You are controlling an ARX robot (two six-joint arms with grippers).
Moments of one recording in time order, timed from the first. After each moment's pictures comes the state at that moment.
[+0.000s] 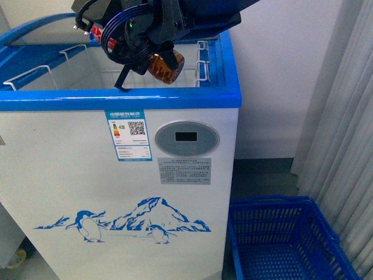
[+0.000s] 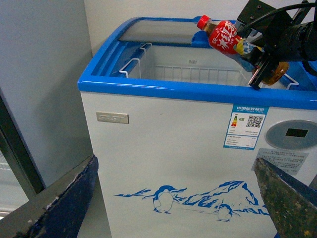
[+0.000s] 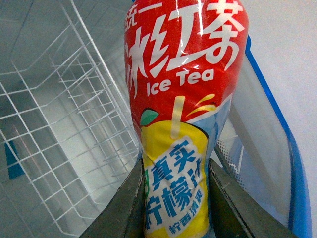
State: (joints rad) left arm 0.00 0.05 0.05 -0.01 0.00 -0.01; right arm 0.54 2.47 2.15 0.10 0.25 -0.86
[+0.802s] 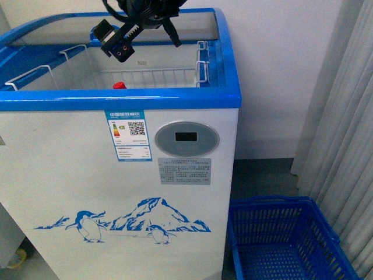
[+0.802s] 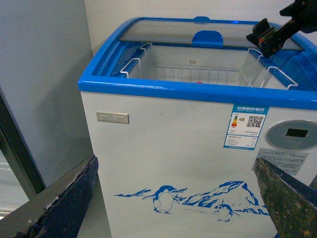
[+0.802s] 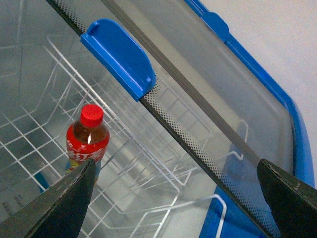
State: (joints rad) left arm 0.00 0.05 0.05 -0.01 0.00 -0.01; right arm 0.52 2.36 2.12 0.05 0.26 -0.50
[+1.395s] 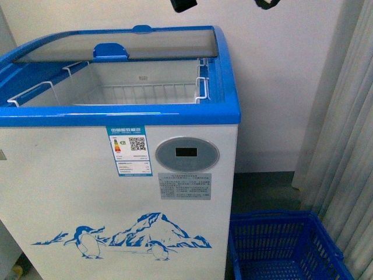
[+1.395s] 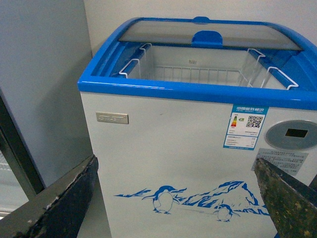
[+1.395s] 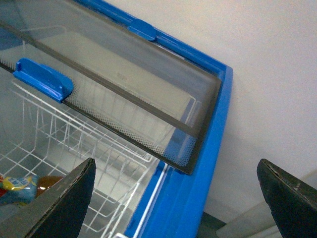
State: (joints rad) left arm 0.00 0.05 0.05 -0.01 0.00 -0.01; right arm 0.41 1.89 1.58 0.24 0.25 -0.31
